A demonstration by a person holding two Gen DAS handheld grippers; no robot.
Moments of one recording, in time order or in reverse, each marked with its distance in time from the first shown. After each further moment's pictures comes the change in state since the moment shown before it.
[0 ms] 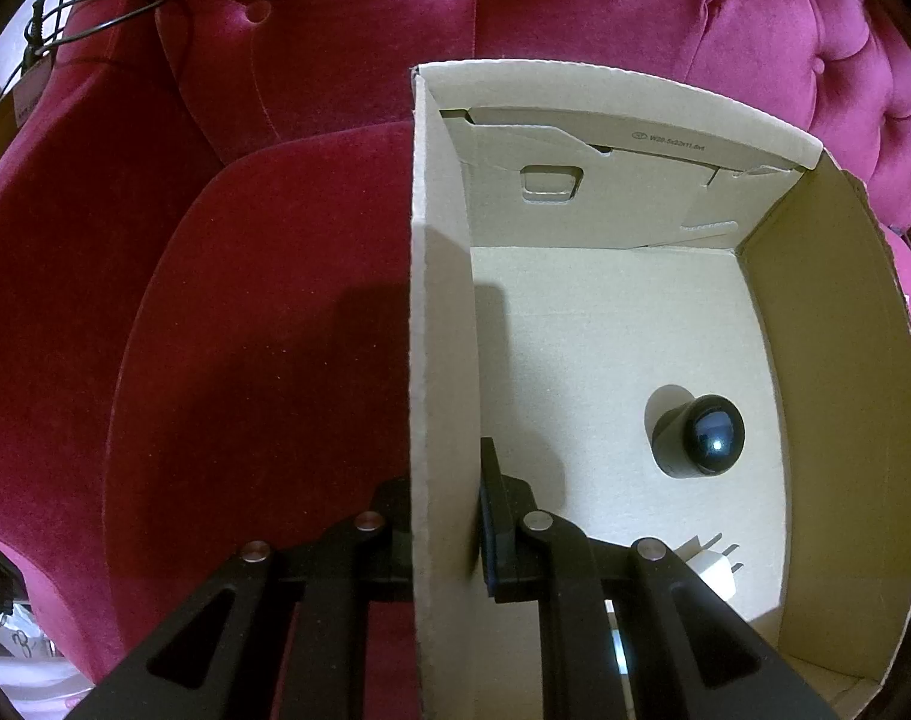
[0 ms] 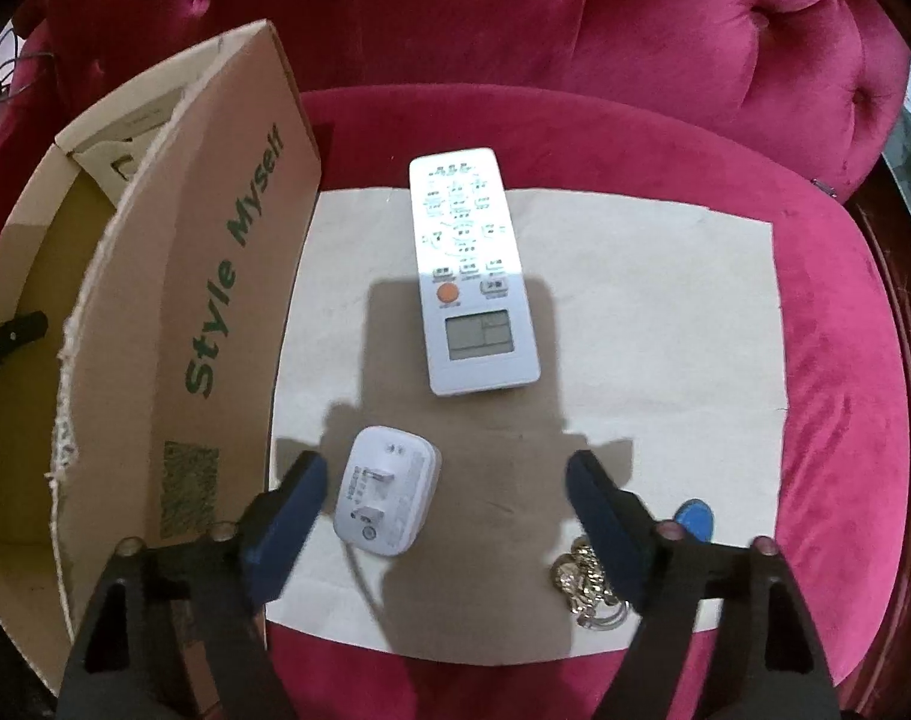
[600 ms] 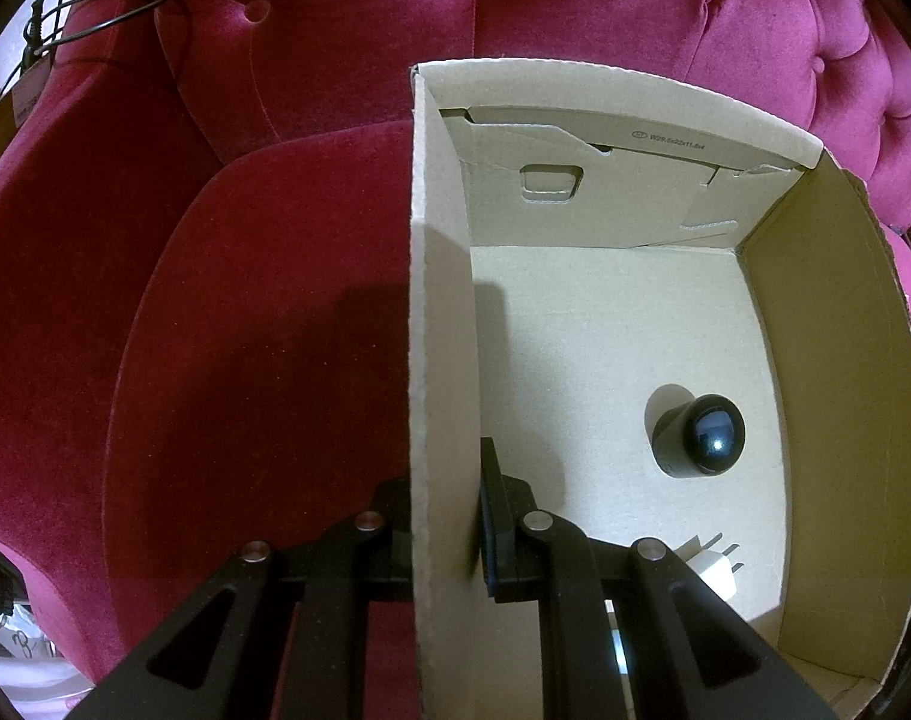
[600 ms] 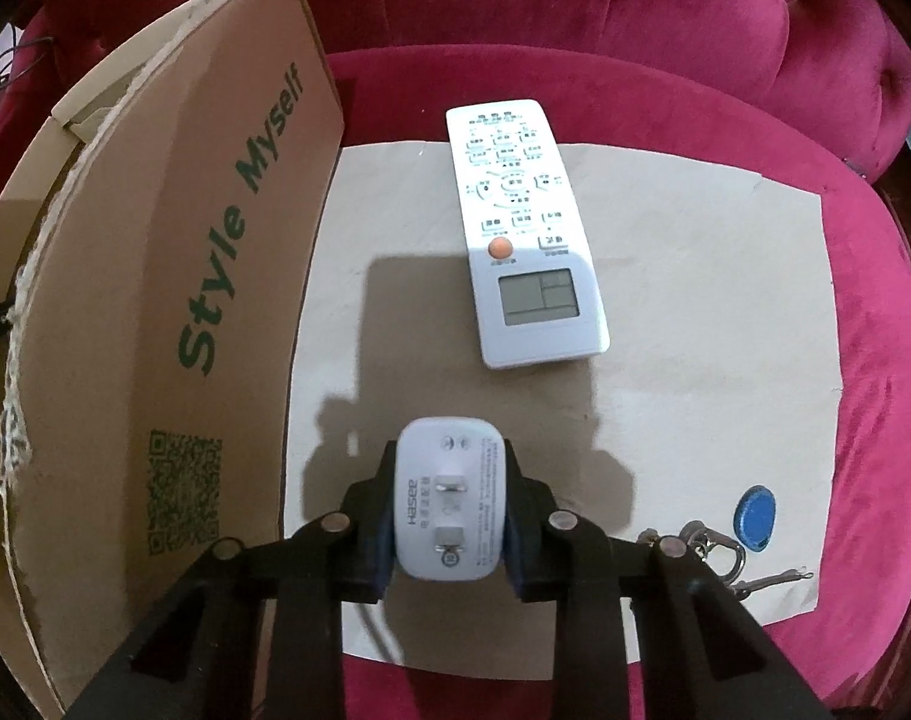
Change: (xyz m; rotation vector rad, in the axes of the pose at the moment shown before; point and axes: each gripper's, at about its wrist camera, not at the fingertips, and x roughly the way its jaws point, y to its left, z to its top) left arm 0.001 0.001 0.001 0.000 0.002 -0.003; right arm 0.025 0.013 -0.001 0.007 0.042 0.038
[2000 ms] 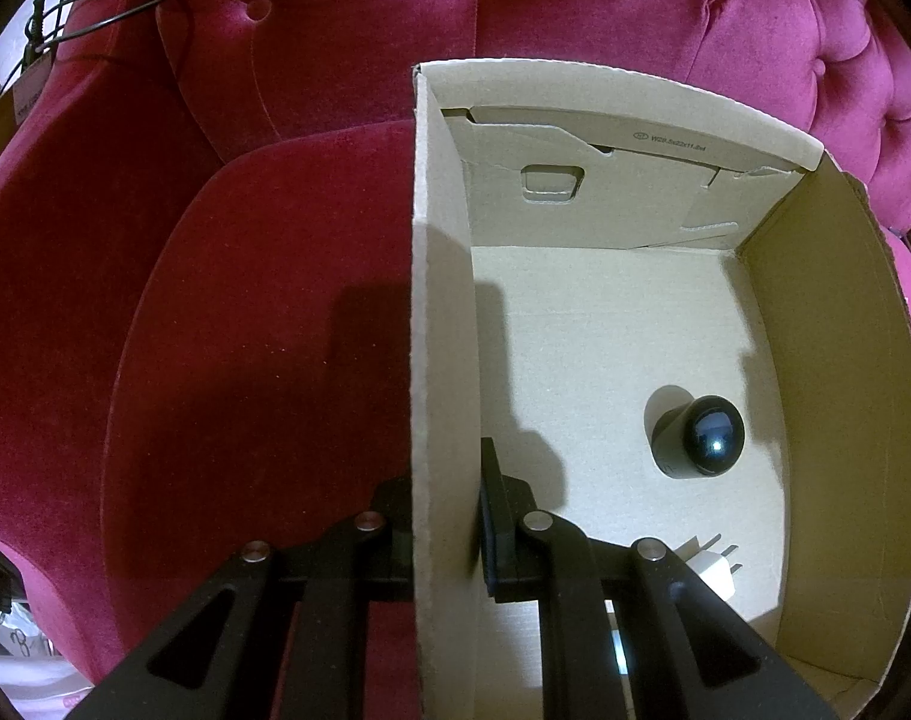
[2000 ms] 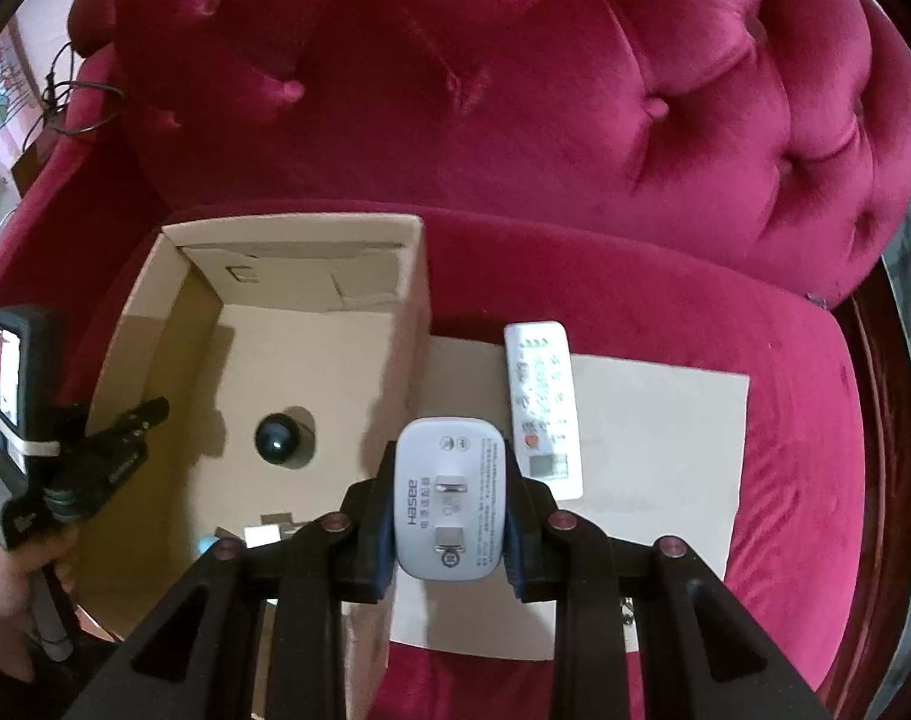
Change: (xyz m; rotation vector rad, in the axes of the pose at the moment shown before) left arm 0.001 0.002 0.000 -0.003 0.000 -0.005; right arm -0.124 0.052 0.061 -0.086 -0.136 -0.024
